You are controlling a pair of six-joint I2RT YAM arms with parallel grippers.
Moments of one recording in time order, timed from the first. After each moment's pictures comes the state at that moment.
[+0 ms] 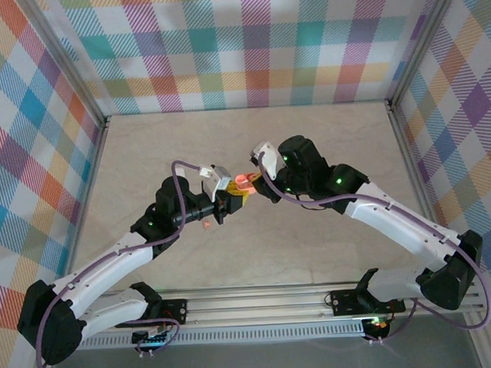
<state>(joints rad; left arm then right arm) -0.67 1.04 0.68 0.15 0.43 -0.11 0.83 1.29 1.29 -0.63 -0.09 -0.05</state>
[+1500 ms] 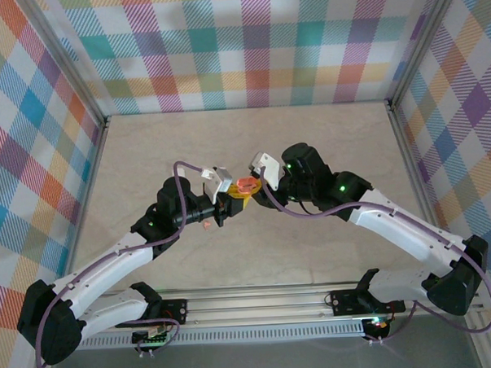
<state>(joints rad) -0.67 1.04 0.68 0.13 0.45 -0.11 0.85 1.23 1.21 -0.60 -0.17 -0.17</state>
